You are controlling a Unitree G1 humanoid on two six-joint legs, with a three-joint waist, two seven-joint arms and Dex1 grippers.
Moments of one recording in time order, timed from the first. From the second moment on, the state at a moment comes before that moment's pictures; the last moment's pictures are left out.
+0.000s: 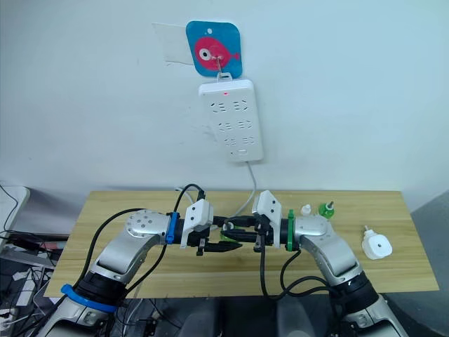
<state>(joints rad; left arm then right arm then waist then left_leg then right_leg) -0.34 0.53 -0.26 -0.03 -0.24 0.22 -1.19 -0.34 -0.35 0.30 -0.15 0.38 0.41 0.96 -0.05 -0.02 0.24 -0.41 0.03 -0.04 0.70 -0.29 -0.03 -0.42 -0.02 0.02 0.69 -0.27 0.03</state>
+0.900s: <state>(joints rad) -0.31 0.19 -0.19 -0.04 -0.17 -0.10 -0.76 -0.33 -0.06 -0.43 -0.13 1.43 1.12 -0.11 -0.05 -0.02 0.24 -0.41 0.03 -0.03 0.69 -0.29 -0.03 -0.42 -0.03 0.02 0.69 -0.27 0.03</state>
